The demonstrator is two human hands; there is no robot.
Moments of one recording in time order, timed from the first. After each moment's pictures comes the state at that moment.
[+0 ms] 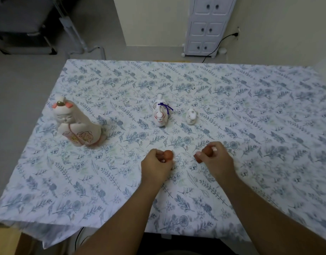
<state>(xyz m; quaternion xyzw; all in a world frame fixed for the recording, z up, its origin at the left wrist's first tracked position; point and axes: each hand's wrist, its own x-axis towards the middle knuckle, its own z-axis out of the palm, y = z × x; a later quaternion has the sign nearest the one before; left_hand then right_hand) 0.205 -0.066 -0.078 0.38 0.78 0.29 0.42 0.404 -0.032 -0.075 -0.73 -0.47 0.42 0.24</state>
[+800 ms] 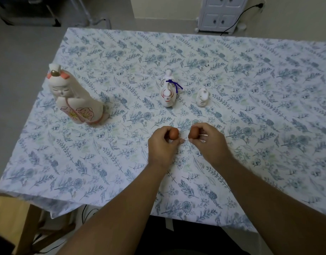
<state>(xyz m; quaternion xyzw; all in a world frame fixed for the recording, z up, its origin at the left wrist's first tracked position) 0.211 -0.056 -0.105 0.43 0.73 0.38 0.38 0.375 -0.018 -0.096 -0.60 -0.60 0.46 0.26</state>
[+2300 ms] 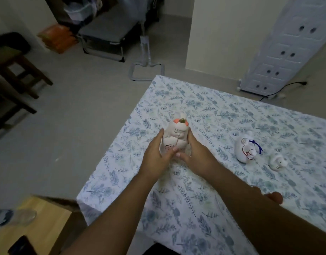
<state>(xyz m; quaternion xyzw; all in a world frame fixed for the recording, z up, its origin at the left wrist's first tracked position) -0.070 -0.072 -0.011 0.43 0.71 0.44 0.34 0.073 0.012 -0.012 -0.46 -0.76 0.45 0.12</state>
